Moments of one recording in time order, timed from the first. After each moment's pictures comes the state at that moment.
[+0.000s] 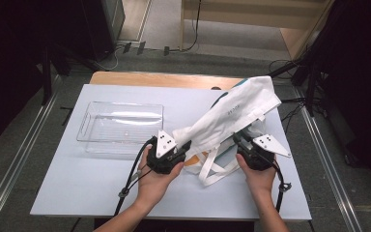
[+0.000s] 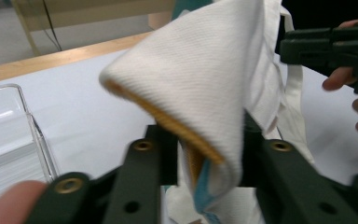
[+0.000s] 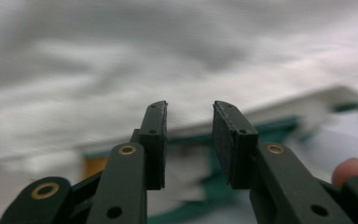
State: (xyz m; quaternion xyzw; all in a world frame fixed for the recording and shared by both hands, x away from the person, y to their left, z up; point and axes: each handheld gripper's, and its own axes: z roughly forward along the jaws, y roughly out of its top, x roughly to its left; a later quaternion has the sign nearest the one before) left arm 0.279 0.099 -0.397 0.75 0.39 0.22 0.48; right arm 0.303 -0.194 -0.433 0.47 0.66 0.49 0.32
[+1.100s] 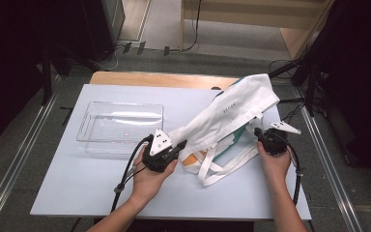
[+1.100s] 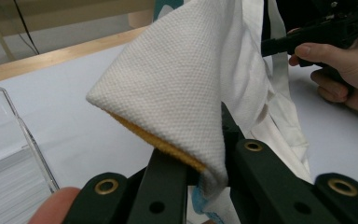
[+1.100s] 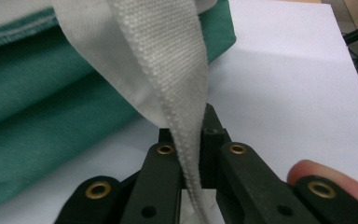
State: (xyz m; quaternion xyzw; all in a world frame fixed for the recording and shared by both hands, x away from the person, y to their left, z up) left arm 0.286 0.111 -0.404 0.77 0.36 0.21 0.49; right arm 0.373 -0.258 -0.471 0.57 0.67 0.39 0.25
